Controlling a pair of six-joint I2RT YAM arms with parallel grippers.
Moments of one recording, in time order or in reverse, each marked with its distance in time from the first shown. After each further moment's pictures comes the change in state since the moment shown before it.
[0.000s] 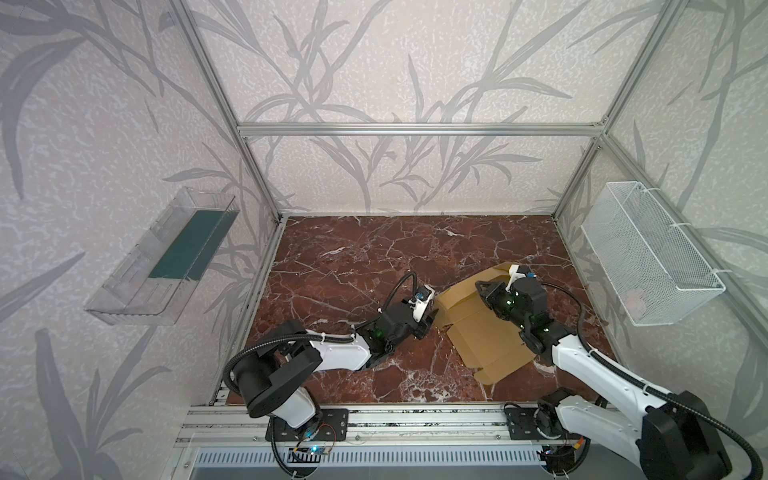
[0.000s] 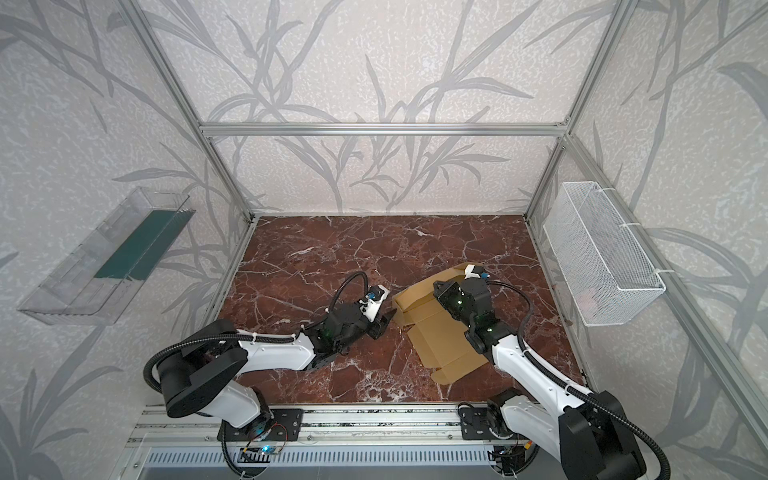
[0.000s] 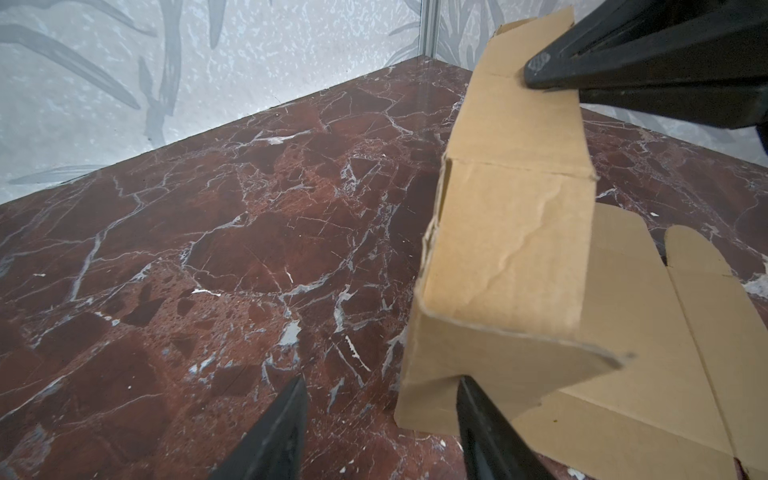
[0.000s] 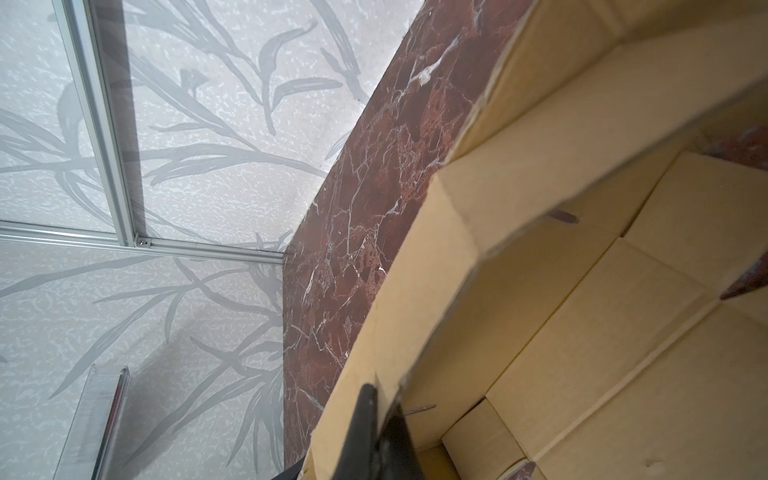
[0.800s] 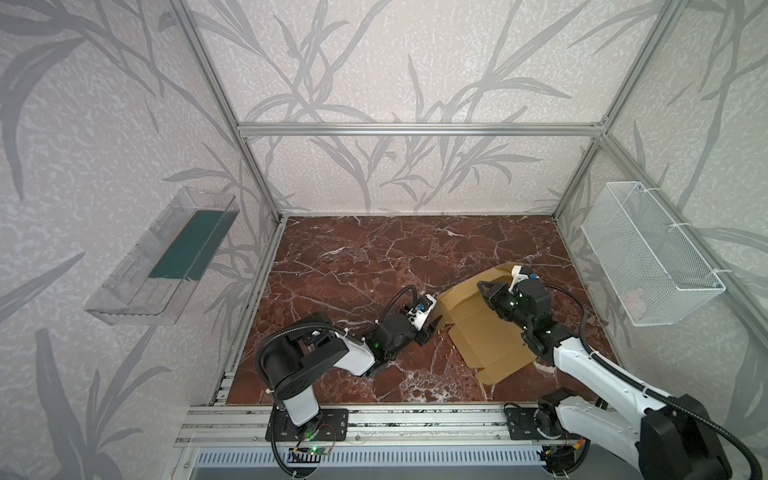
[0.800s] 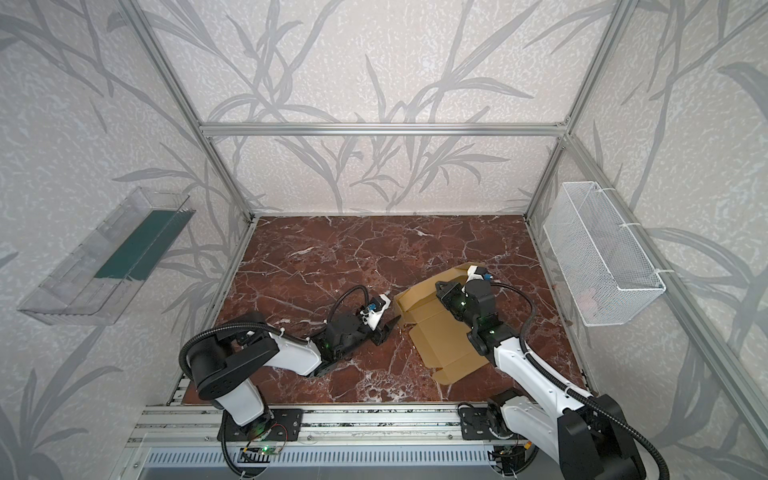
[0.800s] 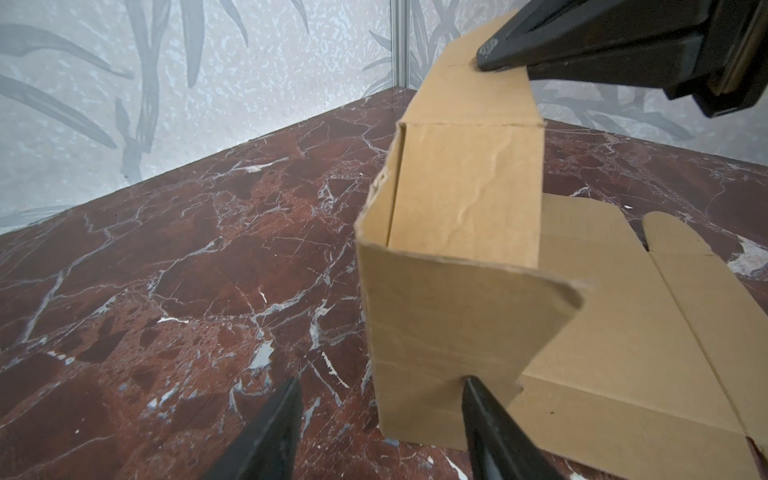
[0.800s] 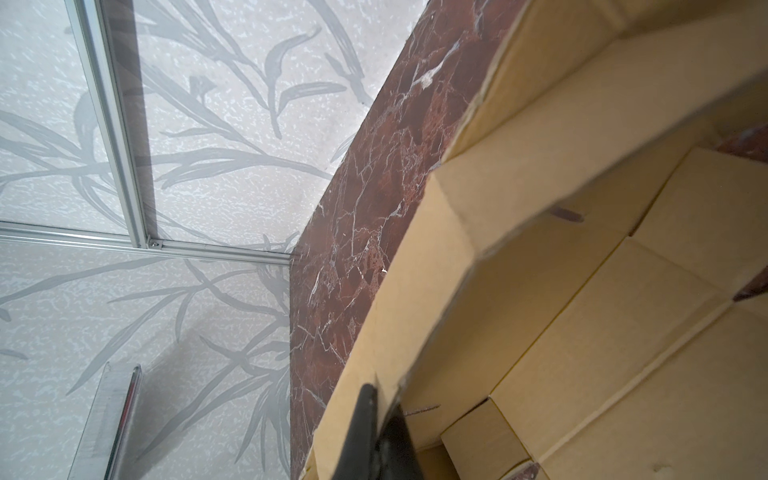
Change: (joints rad) left arm -0.015 0.169 -0.091 0.381 0.034 0.117; right arm -0.041 -0.006 -0.031 0.042 -0.054 0.002
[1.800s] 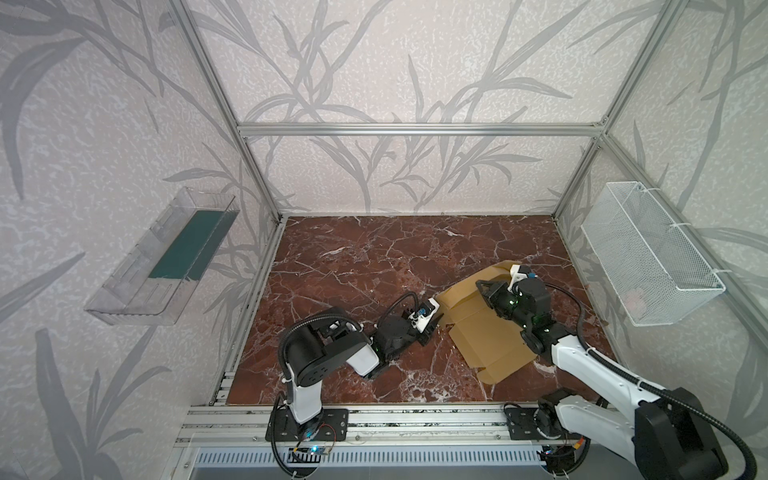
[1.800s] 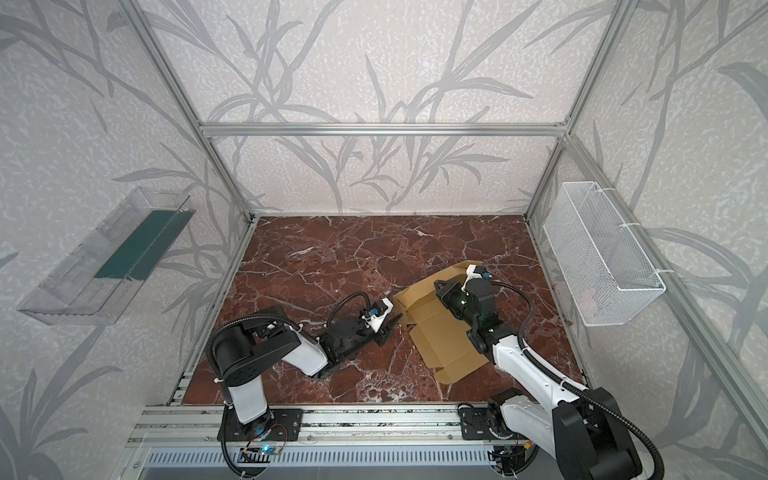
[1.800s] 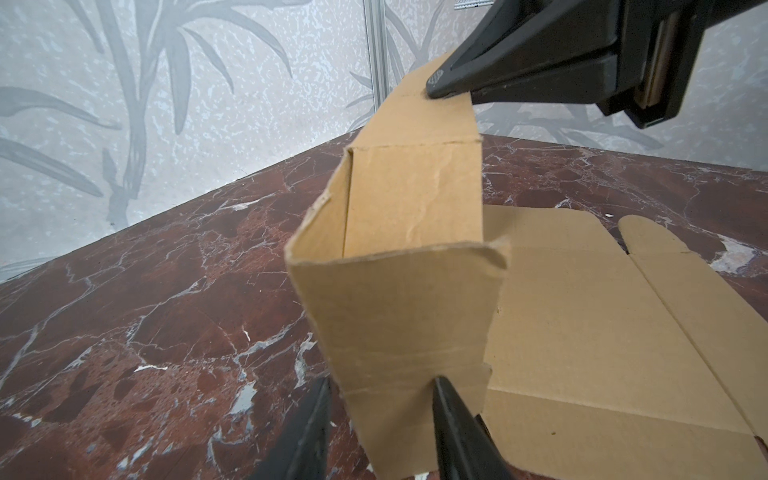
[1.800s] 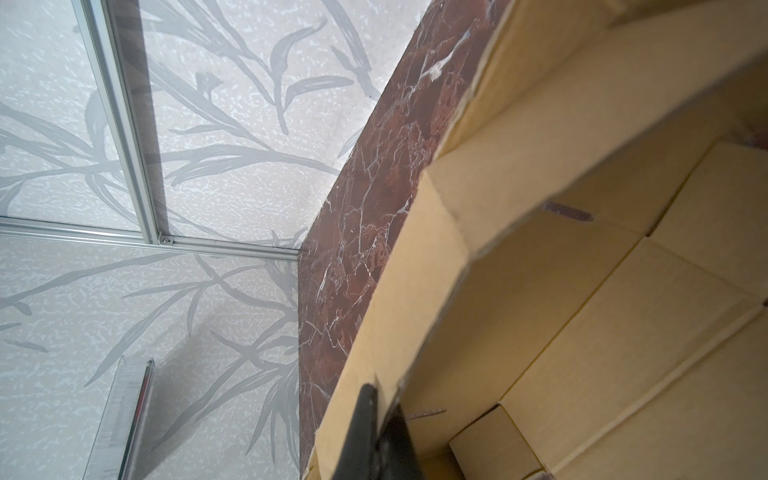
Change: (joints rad) left arm 0.000 0.123 0.000 0.210 0.060 0.045; right arm -0.010 0.032 -0.009 0.056 -0.043 0.011
